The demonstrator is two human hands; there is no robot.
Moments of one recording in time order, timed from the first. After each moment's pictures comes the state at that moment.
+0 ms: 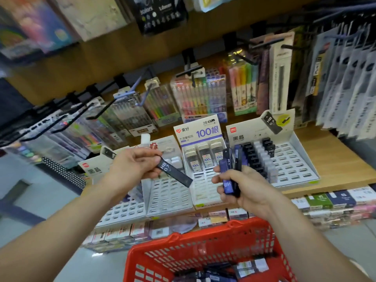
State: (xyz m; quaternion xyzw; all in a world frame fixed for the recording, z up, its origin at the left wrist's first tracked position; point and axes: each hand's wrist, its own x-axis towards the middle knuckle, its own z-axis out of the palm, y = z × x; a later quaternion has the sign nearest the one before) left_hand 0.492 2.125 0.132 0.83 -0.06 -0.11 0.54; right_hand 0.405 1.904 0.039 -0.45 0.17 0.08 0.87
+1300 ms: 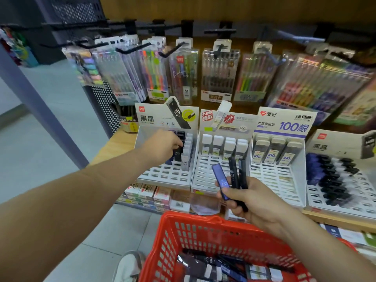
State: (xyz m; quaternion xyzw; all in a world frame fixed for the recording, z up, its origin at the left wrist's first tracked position) left_hand 0.576 2.269 0.042 0.97 -0.20 -0.01 0.11; right_hand 0.438 2.051 0.024 -0.65 0.13 0.20 0.72
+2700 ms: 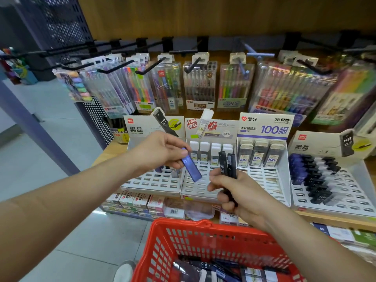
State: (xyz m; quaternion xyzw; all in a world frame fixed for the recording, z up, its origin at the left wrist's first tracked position) left_hand 0.522 2.235 0.100 0.81 -0.10 -0.19 0.55; right_hand 0.443 2.042 0.049 -0.62 0.15 0.17 0.75
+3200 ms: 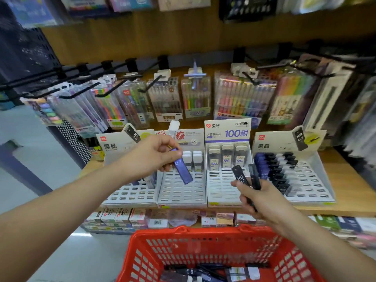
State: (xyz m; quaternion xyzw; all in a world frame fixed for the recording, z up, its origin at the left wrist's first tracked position) left_hand 0.502 2.174 0.132 0.86 -0.17 -0.14 0.46; right_hand 0.402 1.940 0.038 -0.69 0.21 0.07 0.69
